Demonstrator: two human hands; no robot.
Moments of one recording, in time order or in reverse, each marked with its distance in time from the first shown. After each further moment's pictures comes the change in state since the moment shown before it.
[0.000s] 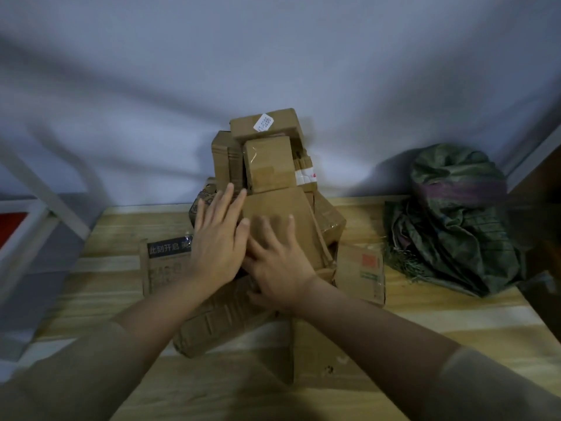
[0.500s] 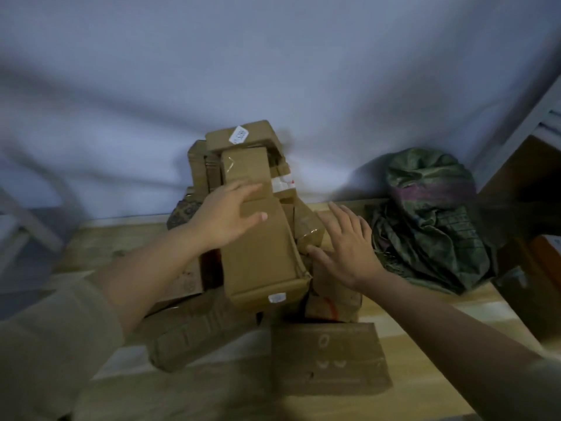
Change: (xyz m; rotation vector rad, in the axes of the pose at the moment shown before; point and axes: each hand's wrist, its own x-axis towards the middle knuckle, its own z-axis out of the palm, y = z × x) left_hand 0.060 0.058 -0.029 -0.098 -0.350 0.079; right_hand -0.084 0.116 0.056 0.460 0.205 0.560
